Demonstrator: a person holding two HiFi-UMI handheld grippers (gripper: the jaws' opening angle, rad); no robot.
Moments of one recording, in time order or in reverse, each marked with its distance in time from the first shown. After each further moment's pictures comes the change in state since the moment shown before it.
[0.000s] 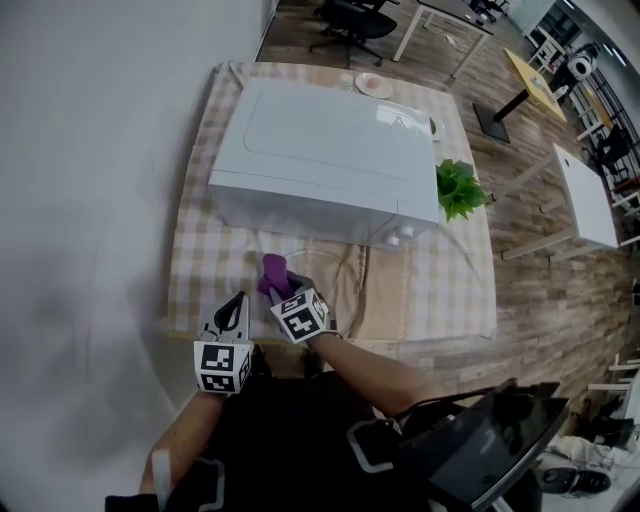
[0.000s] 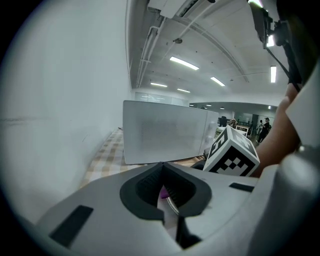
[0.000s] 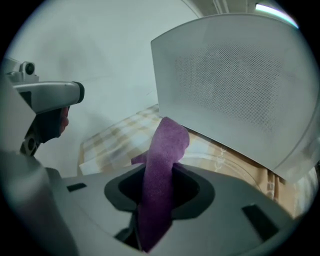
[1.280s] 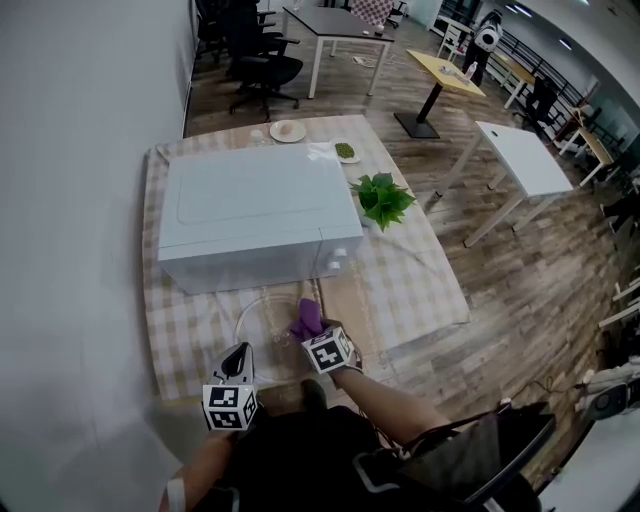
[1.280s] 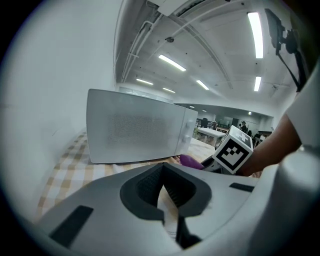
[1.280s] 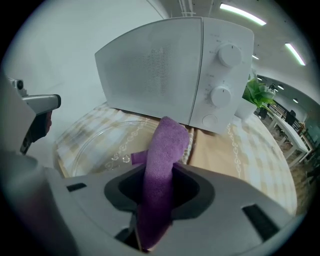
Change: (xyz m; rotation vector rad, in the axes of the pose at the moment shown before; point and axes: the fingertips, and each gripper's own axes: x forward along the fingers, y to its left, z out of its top) left arm 0.026 -0.071 -0.005 0.006 0.021 -0.222; right arm -0.096 -0.117 -0.100 0.273 0.080 -0.327
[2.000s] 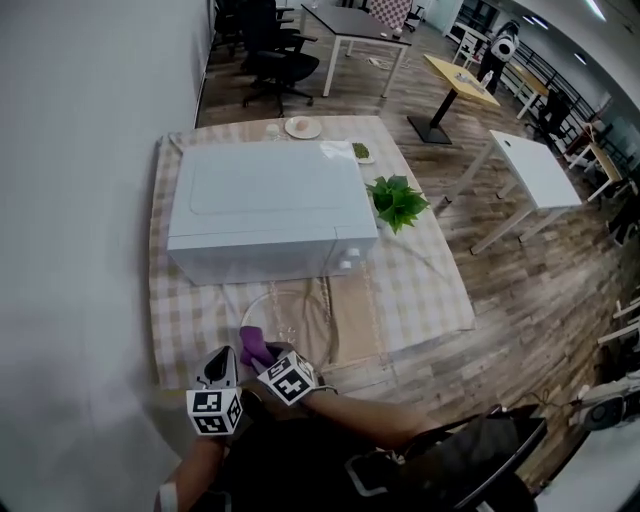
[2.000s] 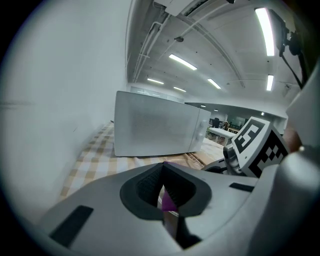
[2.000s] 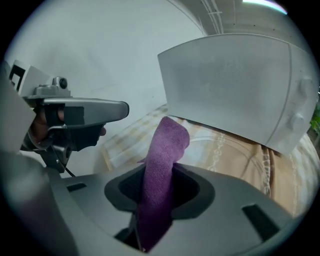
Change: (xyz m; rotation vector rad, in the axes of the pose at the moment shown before) left arm -0.038 0.045 -0.014 -0.052 0.006 0.123; right arm -0.016 0.180 0.025 -0.184 -0.075 0.389
